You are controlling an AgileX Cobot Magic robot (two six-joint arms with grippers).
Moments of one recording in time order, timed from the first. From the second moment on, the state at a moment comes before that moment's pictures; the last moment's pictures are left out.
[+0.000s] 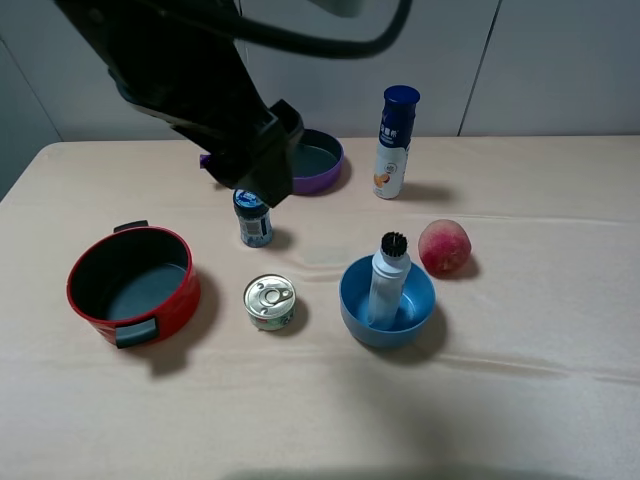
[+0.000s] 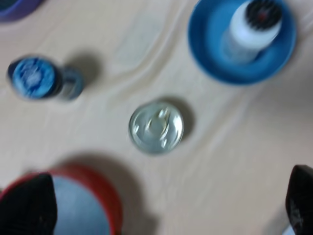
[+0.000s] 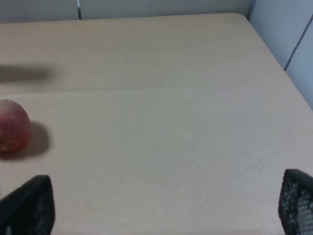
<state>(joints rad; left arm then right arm) -0.90 1.47 -1.39 0.16 1.09 -0.07 -0.11 -0.01 -0.50 -0.06 1.03 0.01</state>
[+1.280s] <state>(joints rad) -0.82 0.72 -0.72 0.23 1.18 -0.26 -0.11 -0.01 -0.50 -0.06 1.03 0.01</state>
